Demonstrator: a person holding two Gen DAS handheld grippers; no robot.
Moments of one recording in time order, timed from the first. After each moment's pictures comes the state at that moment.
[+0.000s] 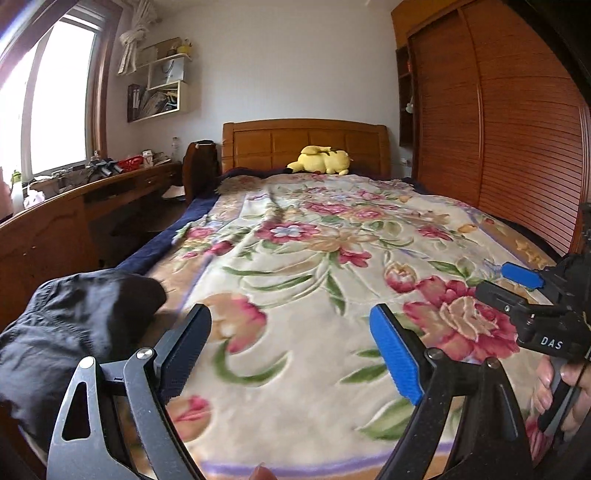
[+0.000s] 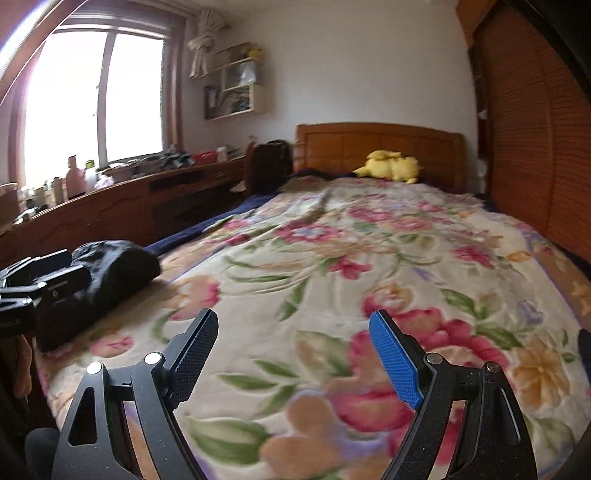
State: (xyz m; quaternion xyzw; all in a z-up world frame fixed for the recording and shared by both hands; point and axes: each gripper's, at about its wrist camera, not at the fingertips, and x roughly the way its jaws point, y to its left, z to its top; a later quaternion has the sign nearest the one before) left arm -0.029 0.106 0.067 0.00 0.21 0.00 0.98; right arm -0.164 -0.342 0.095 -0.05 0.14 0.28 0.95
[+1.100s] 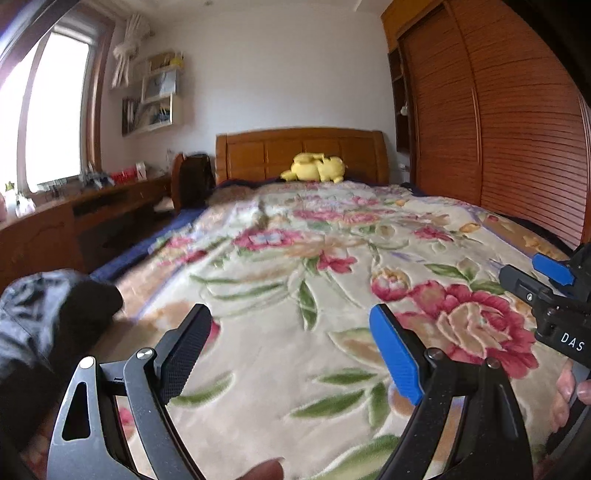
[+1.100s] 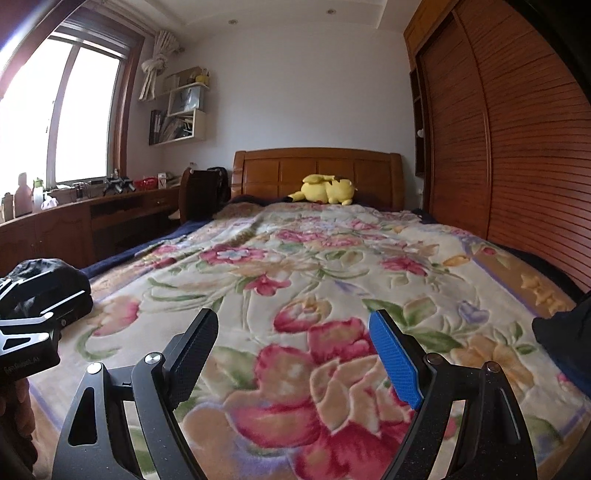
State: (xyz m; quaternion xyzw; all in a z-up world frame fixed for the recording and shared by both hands) left arm 0.013 0.048 0.023 0.01 0.18 0.01 0.98; right arm -0.175 -0.346 0.061 -0.03 0.09 0.18 0.98
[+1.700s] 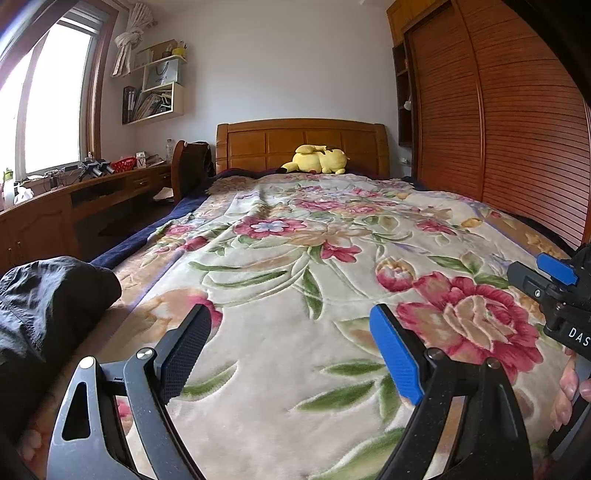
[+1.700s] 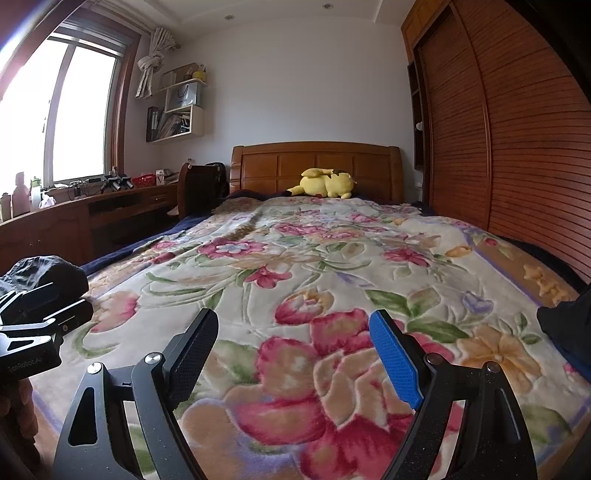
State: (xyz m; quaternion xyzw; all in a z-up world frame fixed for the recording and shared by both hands) left arm 0.017 0.056 0.013 0.01 0.19 0.01 0.98; right arm -0.171 -0.345 0.064 -0.03 0.10 0.18 0.98
